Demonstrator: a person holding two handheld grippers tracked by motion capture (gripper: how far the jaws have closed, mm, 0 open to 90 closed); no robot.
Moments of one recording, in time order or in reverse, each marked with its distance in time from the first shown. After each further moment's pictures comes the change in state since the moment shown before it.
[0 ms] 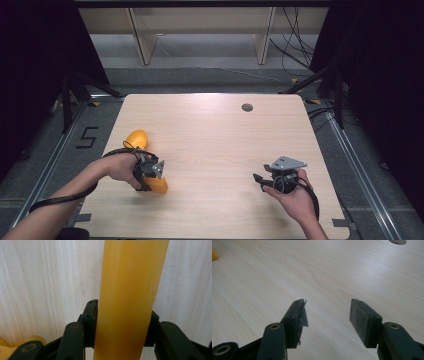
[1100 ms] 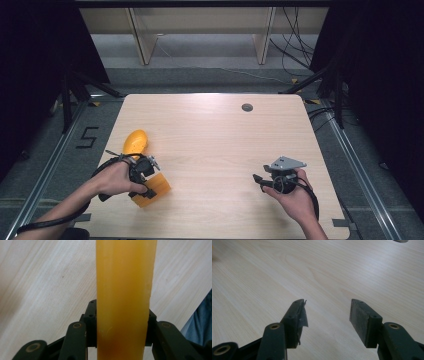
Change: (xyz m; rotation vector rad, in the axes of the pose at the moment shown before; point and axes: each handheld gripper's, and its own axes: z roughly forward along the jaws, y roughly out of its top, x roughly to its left) left arm -0.027 -0.005 -0.016 -0.144 -0.051 -0.623; right arm -0.003 0.000 0.002 -0.008 -0.007 -0.039
